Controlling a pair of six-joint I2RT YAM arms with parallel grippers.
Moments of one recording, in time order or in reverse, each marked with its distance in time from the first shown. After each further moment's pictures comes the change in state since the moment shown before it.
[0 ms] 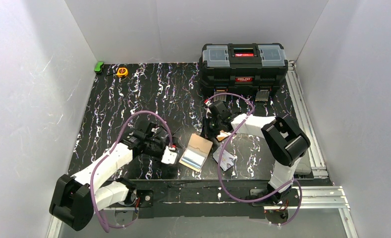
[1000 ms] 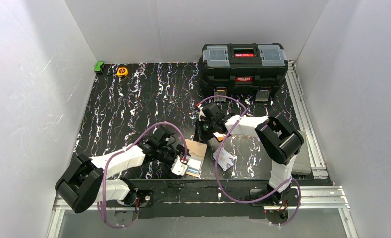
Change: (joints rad) left arm -0.212 0.172 -0.108 0.358 -0.128 -0.021; right arm 0.061 0.063 0.046 0.016 -0.095 0.023
